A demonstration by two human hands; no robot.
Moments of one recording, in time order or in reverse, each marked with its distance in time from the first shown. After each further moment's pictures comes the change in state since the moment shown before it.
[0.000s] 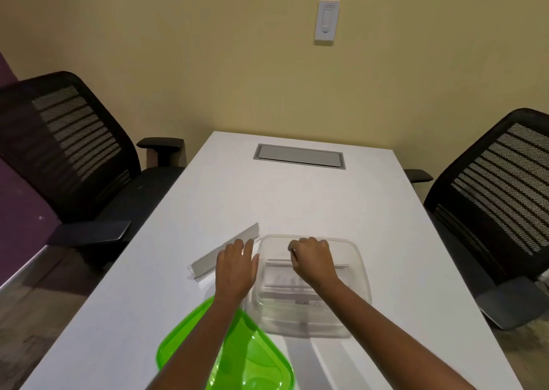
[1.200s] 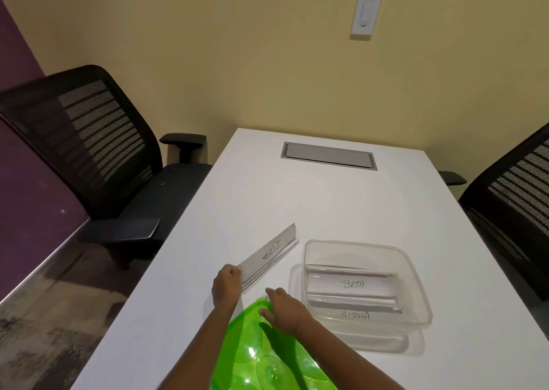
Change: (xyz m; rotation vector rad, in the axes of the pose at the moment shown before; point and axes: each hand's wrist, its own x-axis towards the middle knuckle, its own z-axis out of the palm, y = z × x) left_hand -0.006 -0.105 0.051 -0.874 -0.320 -0.884; right_hand -0.006 -0.127 0.087 0.289 -0.570 -0.034
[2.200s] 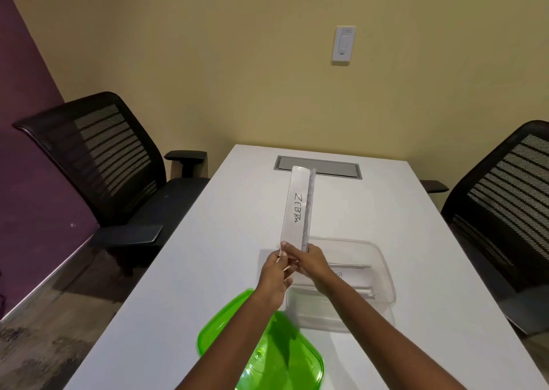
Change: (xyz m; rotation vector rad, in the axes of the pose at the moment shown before) left_hand -0.139 0.083 0.027 -0.773 -0.496 -0.088; right_hand -0.073 0.022 -0.093 1.224 0.390 0.074
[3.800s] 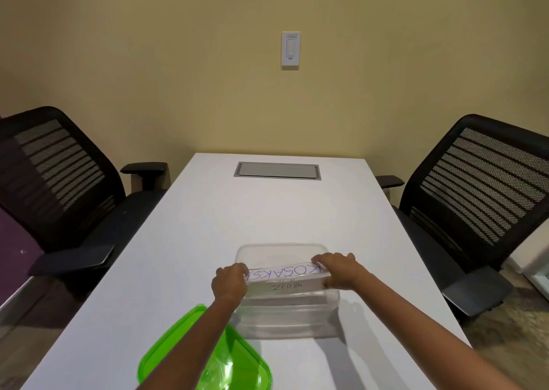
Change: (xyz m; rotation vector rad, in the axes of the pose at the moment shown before) left_hand 0.043 -0.020 0.024 1.580 0.275 0.229; right_hand 0.005 0.008 -0.185 -1.491 -0.174 -0.086
